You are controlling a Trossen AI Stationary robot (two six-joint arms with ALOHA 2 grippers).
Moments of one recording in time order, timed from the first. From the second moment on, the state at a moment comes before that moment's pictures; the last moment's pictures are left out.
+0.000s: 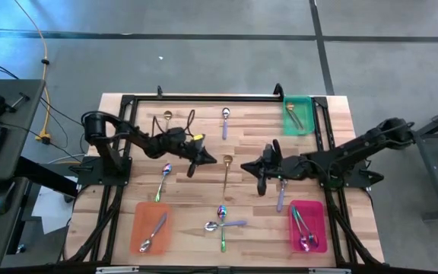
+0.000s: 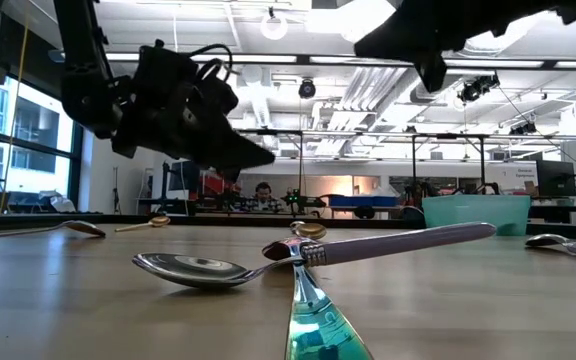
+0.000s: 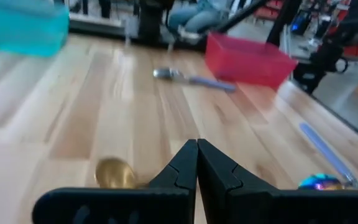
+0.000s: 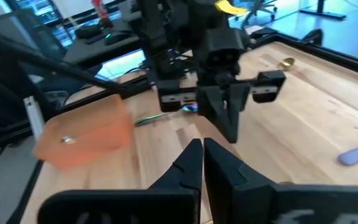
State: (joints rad) left arm 0.24 1.78 0.49 1.03 0.47 -0.07; right arm 0.30 1.24 0.64 0.32 0.45 0.42
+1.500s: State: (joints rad) left arm -0.20 1.31 0.61 0.19 -0.39 -0.46; right arm 0.29 1.23 0.97 -0.14 0.13 0.40
